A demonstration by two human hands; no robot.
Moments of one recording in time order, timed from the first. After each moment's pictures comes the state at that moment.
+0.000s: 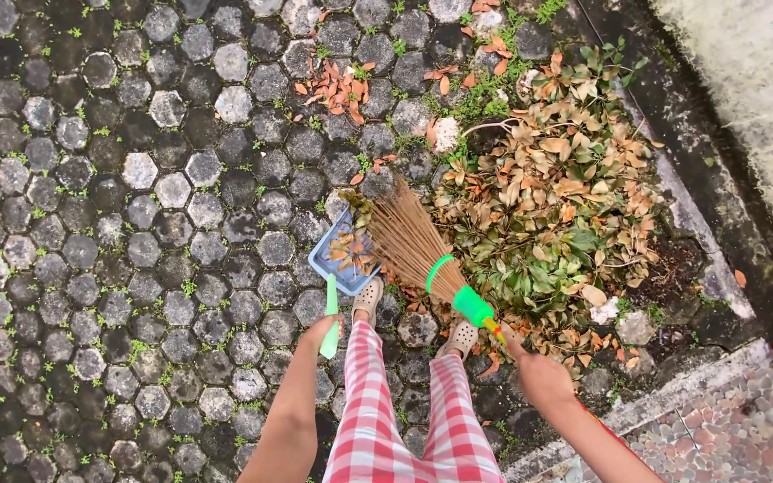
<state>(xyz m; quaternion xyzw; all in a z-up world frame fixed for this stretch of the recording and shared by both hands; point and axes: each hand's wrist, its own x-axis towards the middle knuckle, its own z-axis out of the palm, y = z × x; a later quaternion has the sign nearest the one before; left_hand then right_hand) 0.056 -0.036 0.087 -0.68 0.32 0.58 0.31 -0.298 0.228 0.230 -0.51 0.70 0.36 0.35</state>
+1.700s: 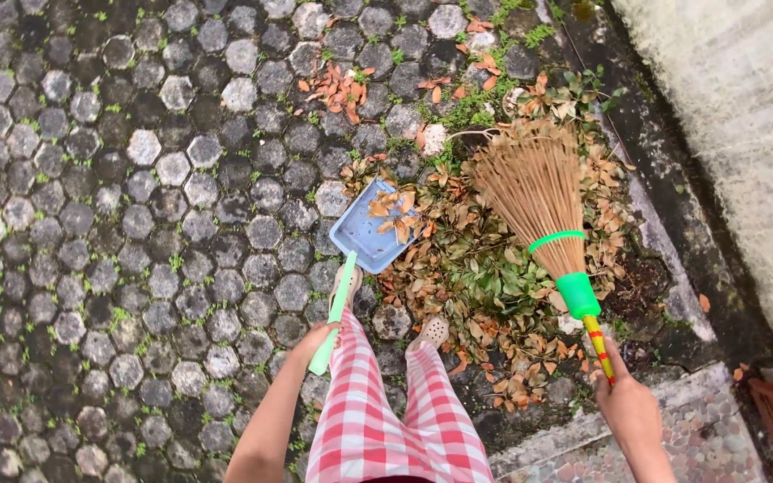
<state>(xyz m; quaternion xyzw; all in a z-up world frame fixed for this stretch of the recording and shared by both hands) 0.037 0.081 0.132 -0.67 0.34 0.62 0.23 -0.438 0.355 0.329 -0.26 0.89 0.16 0.33</state>
